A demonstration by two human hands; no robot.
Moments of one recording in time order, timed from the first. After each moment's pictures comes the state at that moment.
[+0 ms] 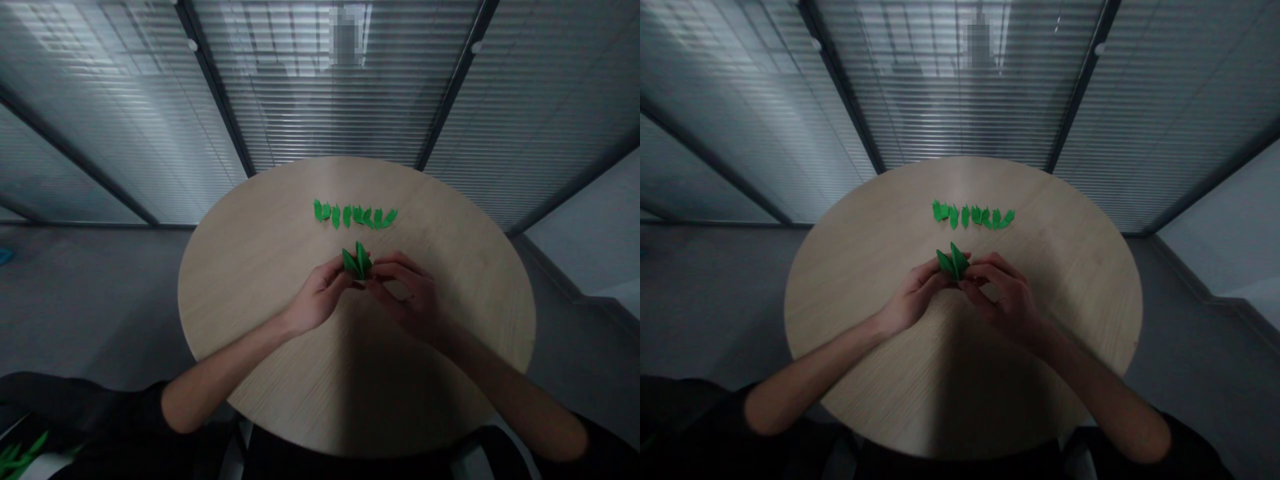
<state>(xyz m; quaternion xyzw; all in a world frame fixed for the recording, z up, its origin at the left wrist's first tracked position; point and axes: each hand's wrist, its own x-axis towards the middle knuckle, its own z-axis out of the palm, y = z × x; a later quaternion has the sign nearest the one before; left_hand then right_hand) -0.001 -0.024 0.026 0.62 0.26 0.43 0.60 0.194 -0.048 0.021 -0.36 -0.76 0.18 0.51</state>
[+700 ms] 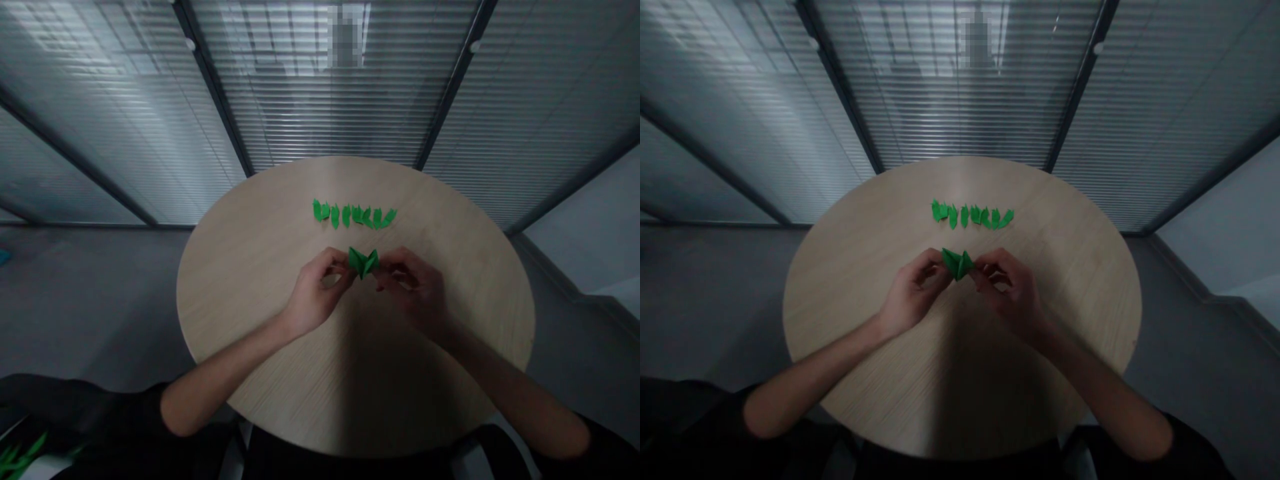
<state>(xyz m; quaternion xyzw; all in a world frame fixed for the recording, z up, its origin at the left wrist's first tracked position) -0.004 -0.022 0.018 0.68 0.34 0.49 0.42 0.194 -0.045 0.023 -0.42 -0.64 0.33 0.56</state>
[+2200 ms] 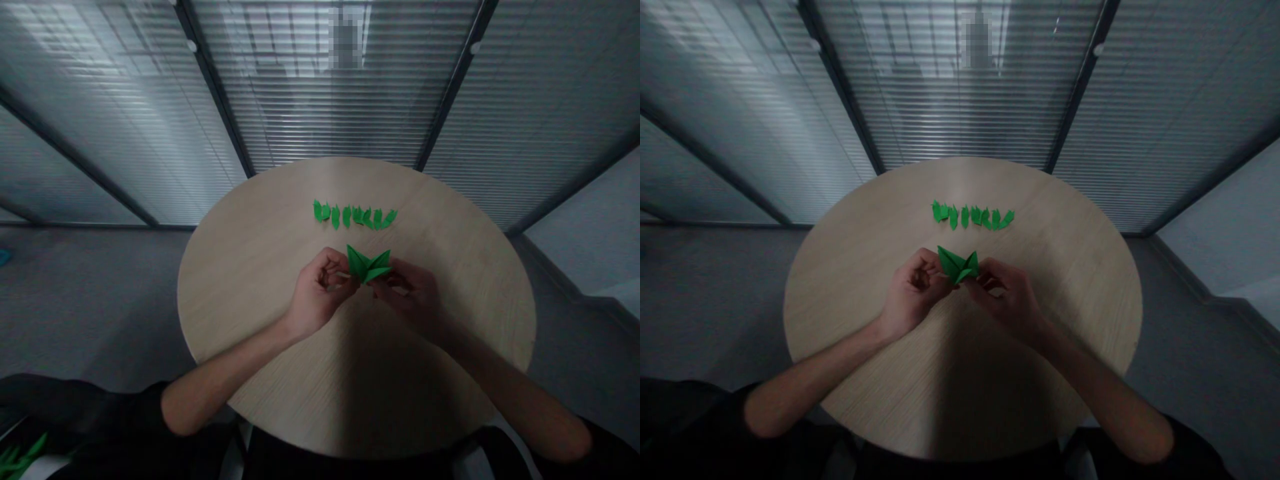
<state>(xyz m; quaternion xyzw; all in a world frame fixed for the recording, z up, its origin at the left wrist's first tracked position) 0.004 -0.030 0.021 0.58 0.30 0.52 0.55 0.194 -0.046 0.024 -0.42 -0.67 0.35 0.49</state>
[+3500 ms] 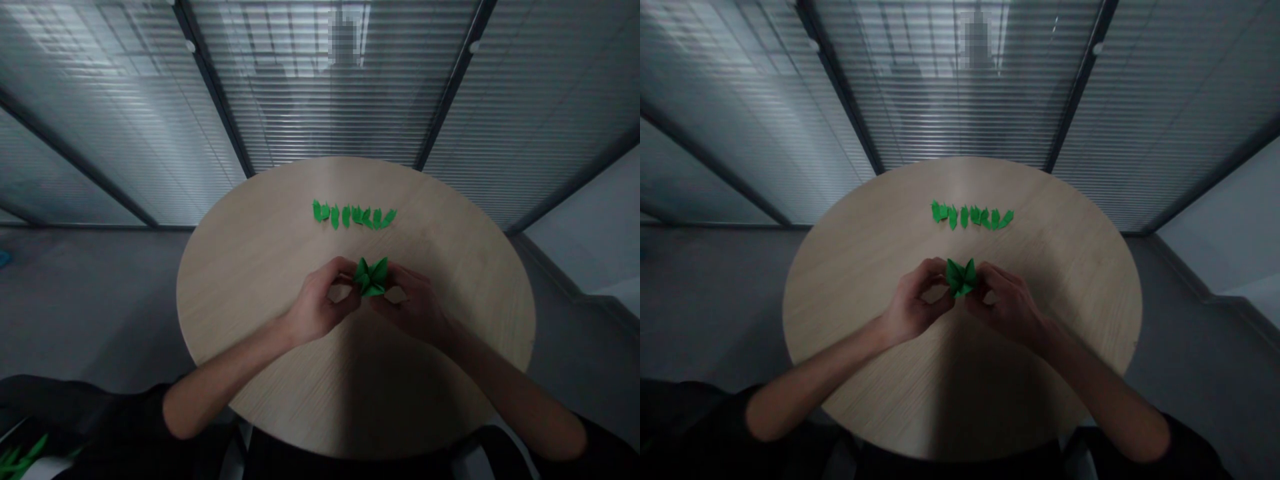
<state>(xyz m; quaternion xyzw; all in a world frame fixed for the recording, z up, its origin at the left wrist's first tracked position) -0.008 -0.029 0.009 0.76 0.27 0.47 0.36 0.200 -0.046 0.022 -0.39 -0.79 0.17 0.43</state>
